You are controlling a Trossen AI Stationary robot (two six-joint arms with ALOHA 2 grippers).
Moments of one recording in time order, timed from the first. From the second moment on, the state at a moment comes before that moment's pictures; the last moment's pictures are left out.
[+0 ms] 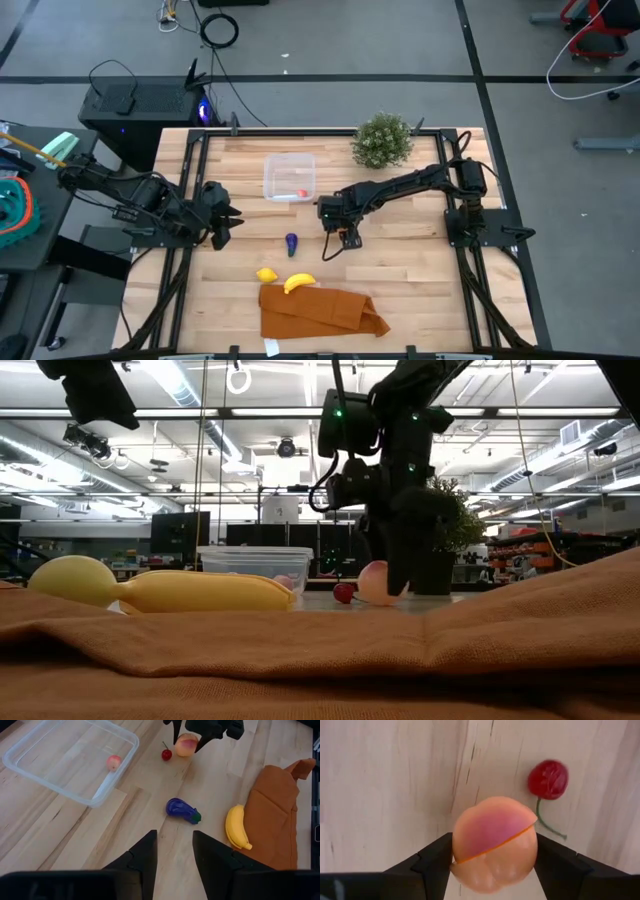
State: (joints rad) left arm -0.39 0.79 0.85 -0.90 -0.42 -0.75; right arm 0.00 1.96 1.34 -0.75 -0.01 -0.13
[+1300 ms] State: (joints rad) left arm -0.39 0.79 0.85 -0.90 -0.42 -0.75; right arm -0.09 1.97 1.86 -1.22 -0.10 -0.09
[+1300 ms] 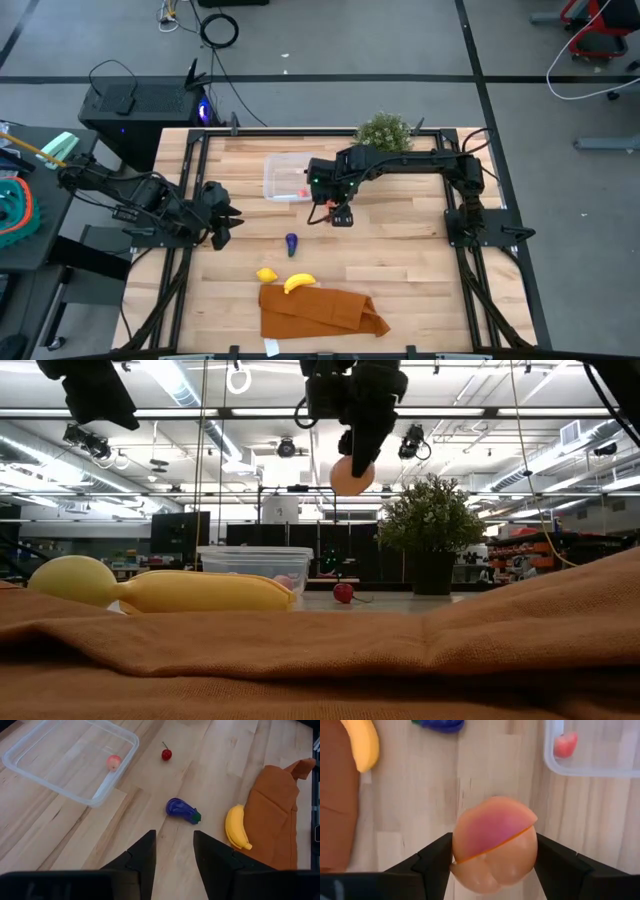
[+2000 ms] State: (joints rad) left arm -0.39 0.79 0.85 -0.90 -0.42 -0.77; right arm -0.20 2.34 2.29 -1.37 -0.13 0.00
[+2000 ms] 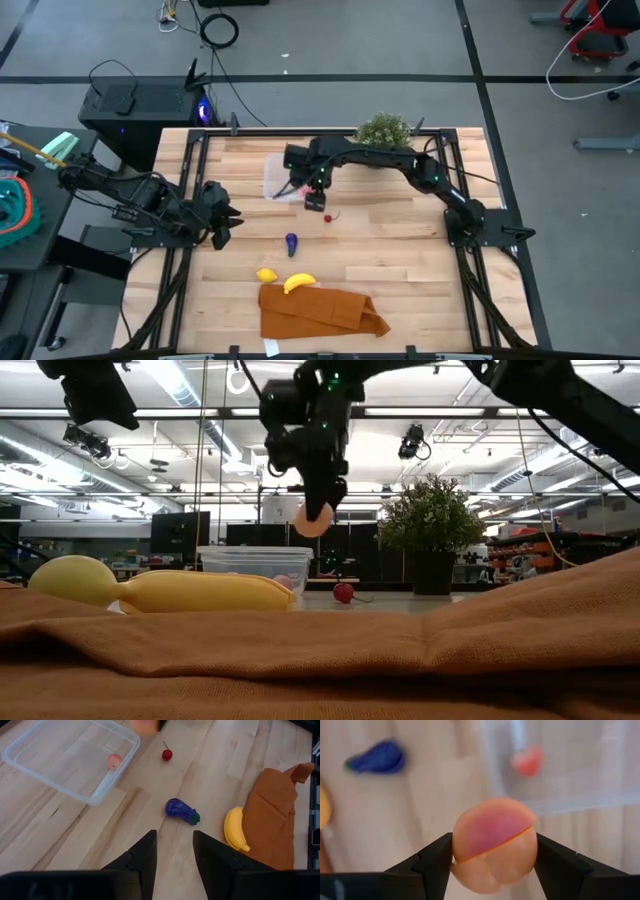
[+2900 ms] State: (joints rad) left arm -0.39 0.79 0.85 -0.90 -0.42 -0.78; right arm -0.29 2.33 2.28 -1.02 -0.03 0.60
